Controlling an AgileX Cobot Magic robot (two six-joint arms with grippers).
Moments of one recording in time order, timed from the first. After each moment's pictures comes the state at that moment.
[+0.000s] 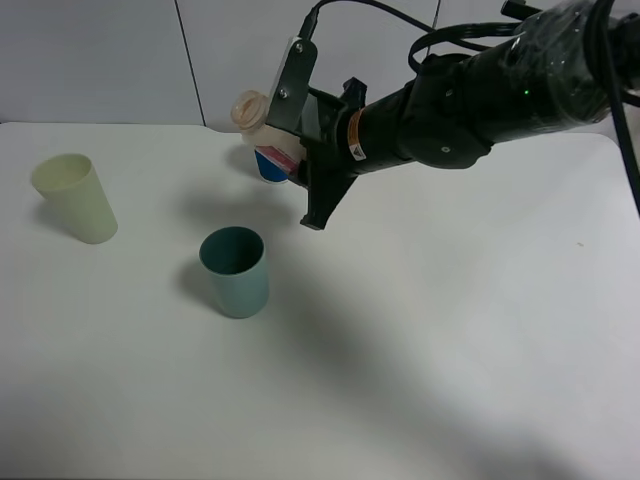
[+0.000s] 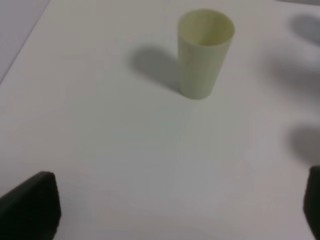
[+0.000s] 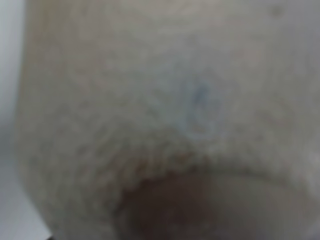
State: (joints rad) left arm 0.05 -0.01 -0.51 0.07 1.06 -0.12; right arm 0.70 1.84 -1.08 -0.62 0.00 -0.14
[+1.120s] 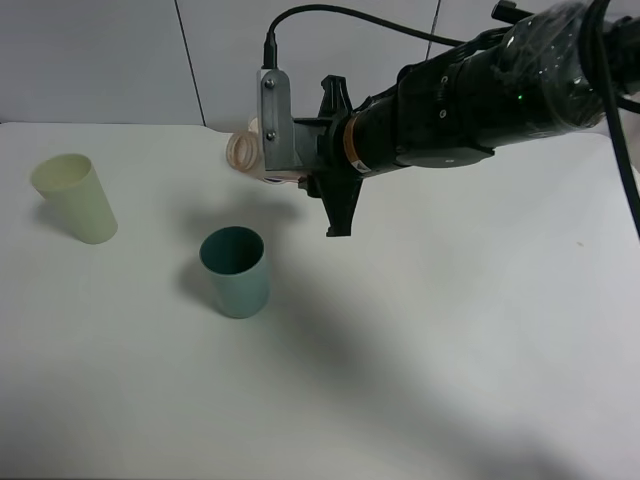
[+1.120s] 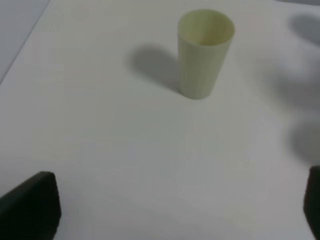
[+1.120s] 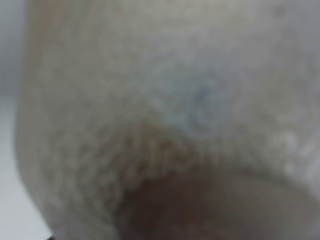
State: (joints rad) left arm 0.05 -0.01 -0.51 0.07 1.06 -0.12; right arm 0.73 1.84 -1.08 -0.99 0.07 -0.14
